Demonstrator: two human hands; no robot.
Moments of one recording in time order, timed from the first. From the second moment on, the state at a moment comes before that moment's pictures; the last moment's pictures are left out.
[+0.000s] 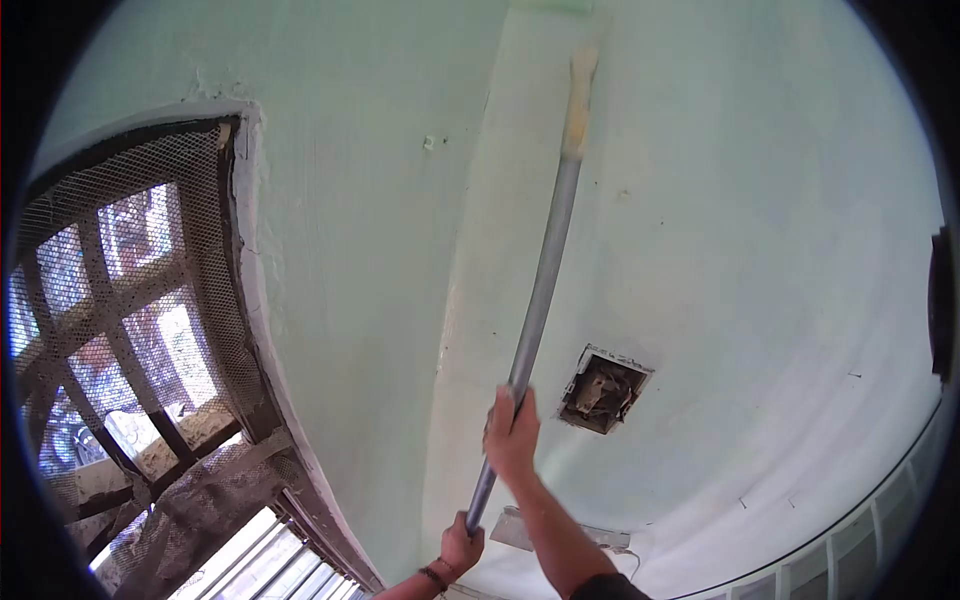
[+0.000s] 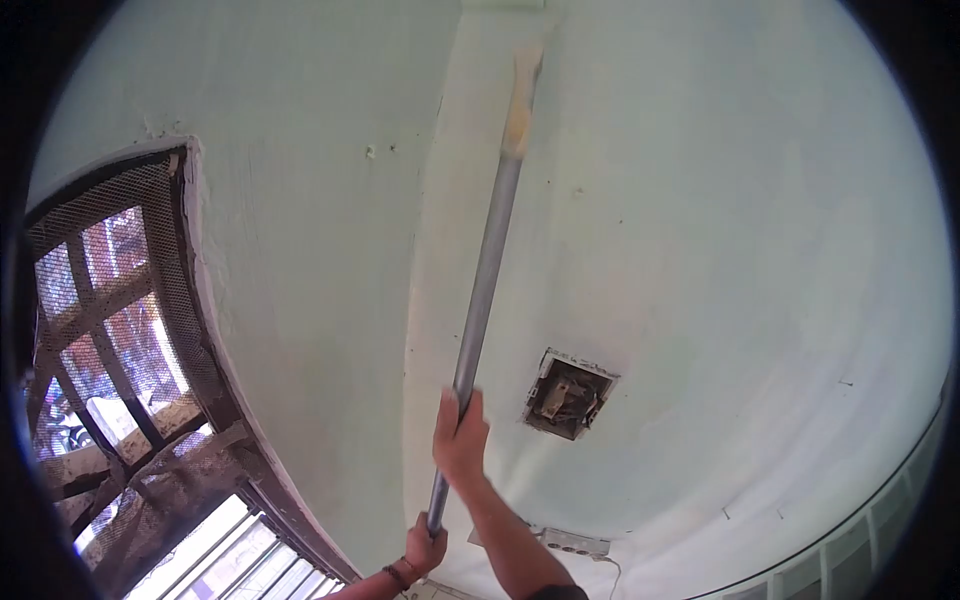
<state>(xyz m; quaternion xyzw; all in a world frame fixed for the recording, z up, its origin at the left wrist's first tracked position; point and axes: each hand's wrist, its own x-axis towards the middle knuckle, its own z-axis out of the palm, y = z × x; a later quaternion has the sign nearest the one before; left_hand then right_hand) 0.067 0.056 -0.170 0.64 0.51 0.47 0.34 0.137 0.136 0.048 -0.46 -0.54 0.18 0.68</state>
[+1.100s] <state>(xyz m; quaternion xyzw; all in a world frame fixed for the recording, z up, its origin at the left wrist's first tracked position) 0.047 0.051 -0.253 0.60 0.55 0.39 0.44 0.120 0.114 -0.048 -0.53 -0.53 0.17 0.64</state>
